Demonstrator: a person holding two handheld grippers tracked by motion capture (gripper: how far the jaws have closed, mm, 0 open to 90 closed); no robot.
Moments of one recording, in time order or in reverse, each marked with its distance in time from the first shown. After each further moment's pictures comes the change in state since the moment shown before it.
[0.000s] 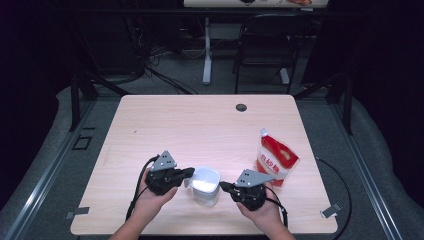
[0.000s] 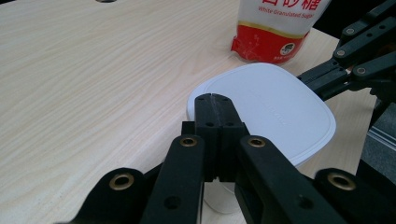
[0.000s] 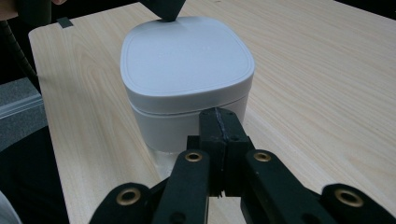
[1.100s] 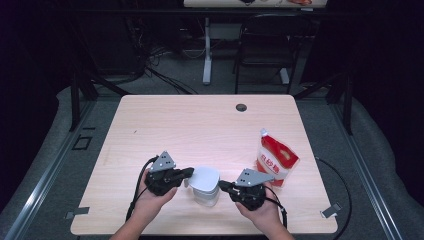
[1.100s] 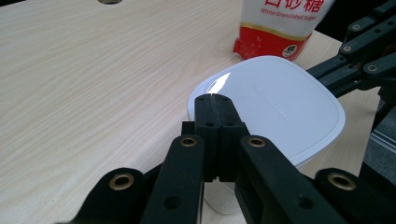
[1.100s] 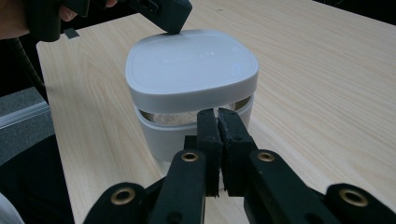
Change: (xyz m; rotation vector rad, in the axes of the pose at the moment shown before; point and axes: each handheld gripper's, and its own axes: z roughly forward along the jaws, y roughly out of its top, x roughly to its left) left arm 0.000 -0.002 -0.001 -0.013 0.011 -0.004; right arm 0.002 0.004 0.000 -0.033 0.010 0.018
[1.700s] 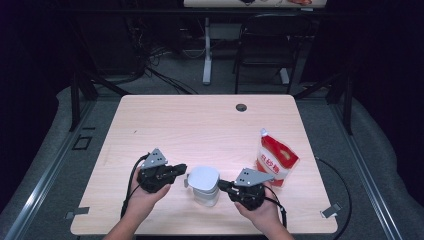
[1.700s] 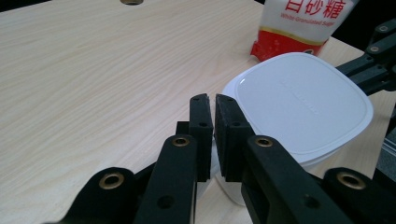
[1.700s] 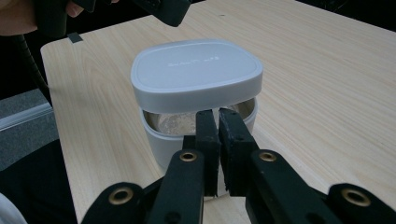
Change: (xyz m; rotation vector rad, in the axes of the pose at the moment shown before) left arm 0.017 -0.002 -0.015 -0.010 0.042 -0.032; right arm 0.002 0.005 -0.001 -0.006 0.003 -0.009
